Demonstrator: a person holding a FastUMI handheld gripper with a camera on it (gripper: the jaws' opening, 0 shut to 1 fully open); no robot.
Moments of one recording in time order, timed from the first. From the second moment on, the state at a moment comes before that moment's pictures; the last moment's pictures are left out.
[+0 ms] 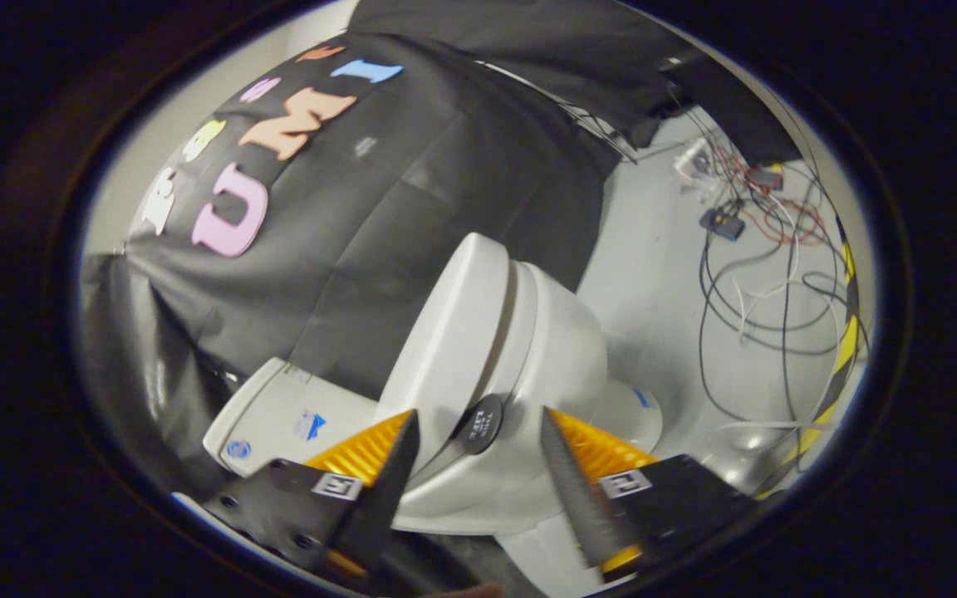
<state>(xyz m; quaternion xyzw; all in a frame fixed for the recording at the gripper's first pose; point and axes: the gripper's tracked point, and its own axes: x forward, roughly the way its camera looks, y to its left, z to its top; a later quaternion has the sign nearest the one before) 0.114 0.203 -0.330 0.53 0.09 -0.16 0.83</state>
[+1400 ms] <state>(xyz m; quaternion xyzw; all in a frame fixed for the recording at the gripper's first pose) 0.122 0.220 -0.273 0.47 0.12 -0.16 0.86</state>
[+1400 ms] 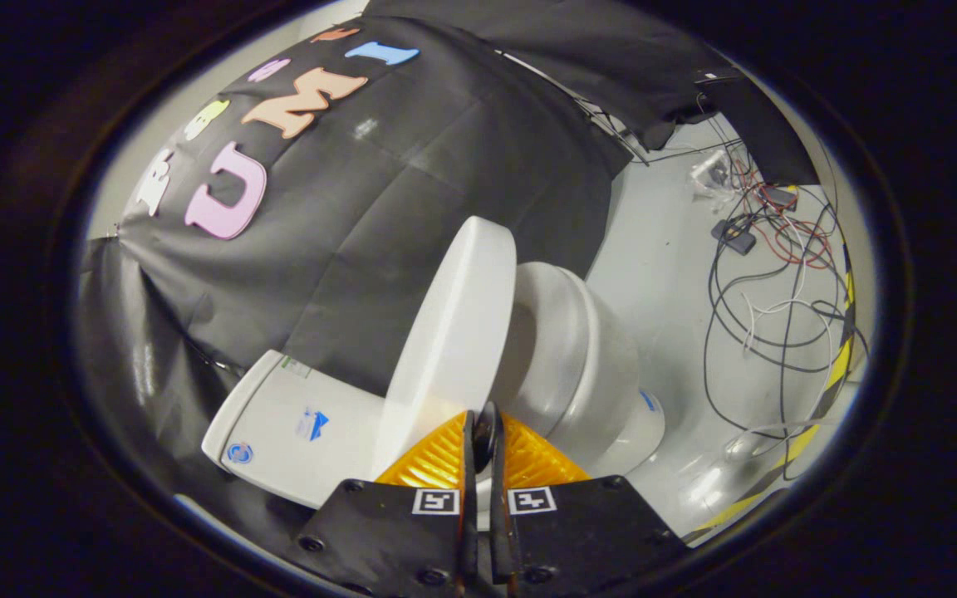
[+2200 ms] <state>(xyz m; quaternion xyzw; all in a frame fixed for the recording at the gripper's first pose) 0.132 0.250 -0.188 0.39 0.13 -0.16 0.90</state>
